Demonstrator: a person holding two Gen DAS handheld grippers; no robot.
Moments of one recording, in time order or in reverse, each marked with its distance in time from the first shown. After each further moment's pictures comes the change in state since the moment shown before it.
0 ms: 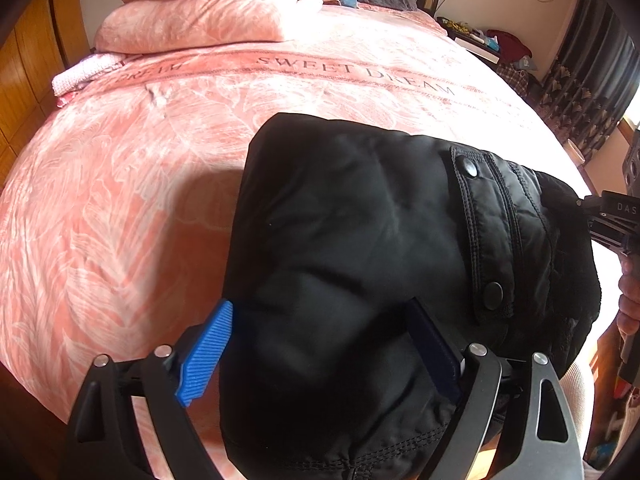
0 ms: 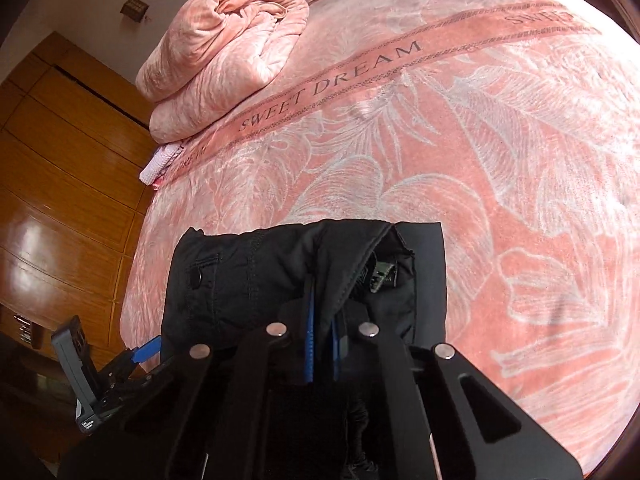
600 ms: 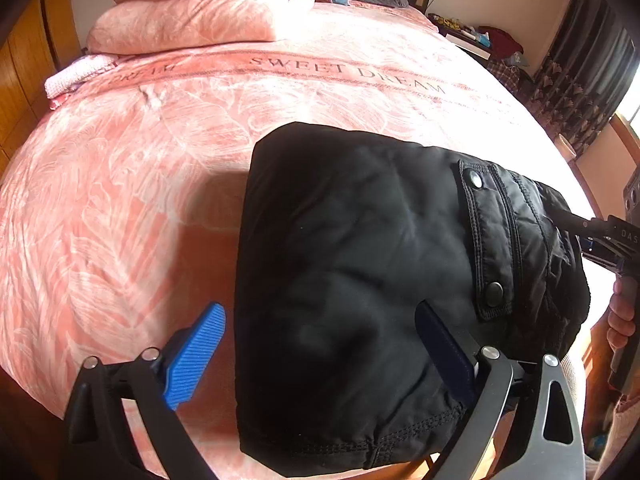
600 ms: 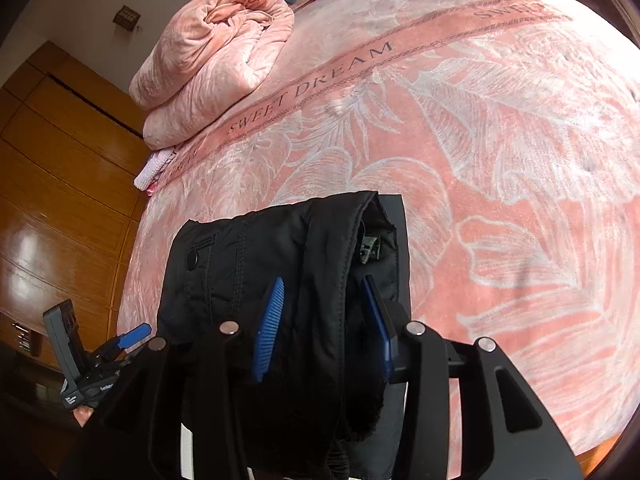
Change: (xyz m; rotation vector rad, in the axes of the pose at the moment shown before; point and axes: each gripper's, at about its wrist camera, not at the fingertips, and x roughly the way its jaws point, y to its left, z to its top) left arm -0.012 0.011 0.004 0.017 0.021 -0.043; right arm -0.023 -0.021 -0.026 0.038 -0.013 -0.035
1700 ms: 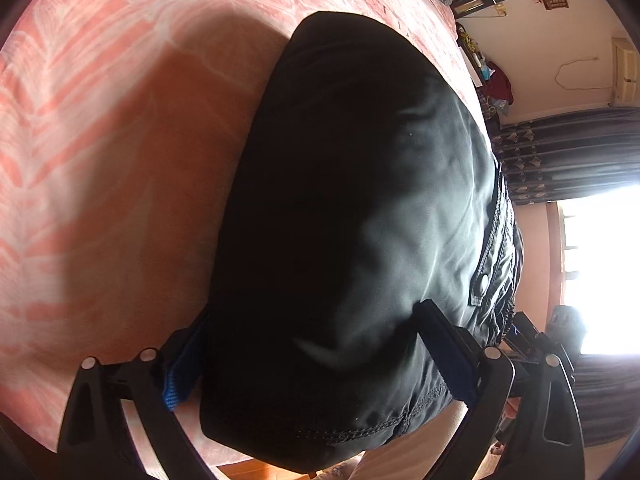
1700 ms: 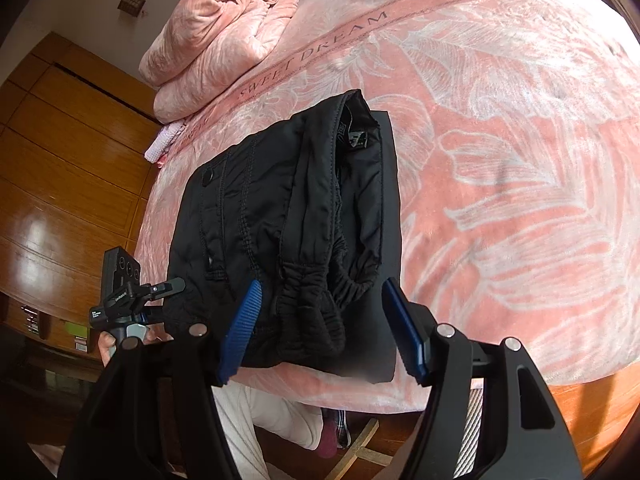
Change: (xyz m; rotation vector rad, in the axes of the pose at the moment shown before) left arm 0.072 0.076 -0.037 -0.396 0.260 -0.469; right arm -0.030 -0.005 -0.064 -0.002 0.100 0.044
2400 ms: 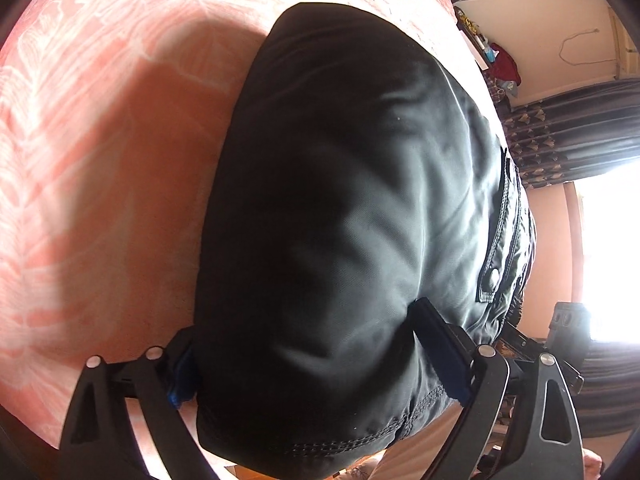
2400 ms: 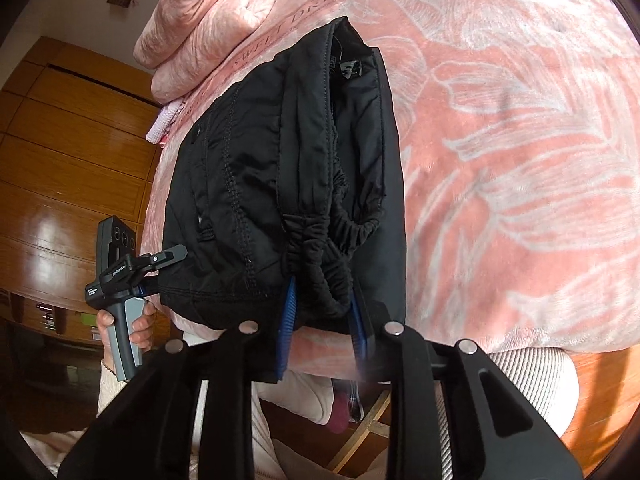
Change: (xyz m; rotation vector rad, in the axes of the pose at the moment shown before) left arm 0.005 -0.020 0.005 0.073 0.017 0.078; right arm 0.012 -0.014 -0.024 0.051 0.081 0.047
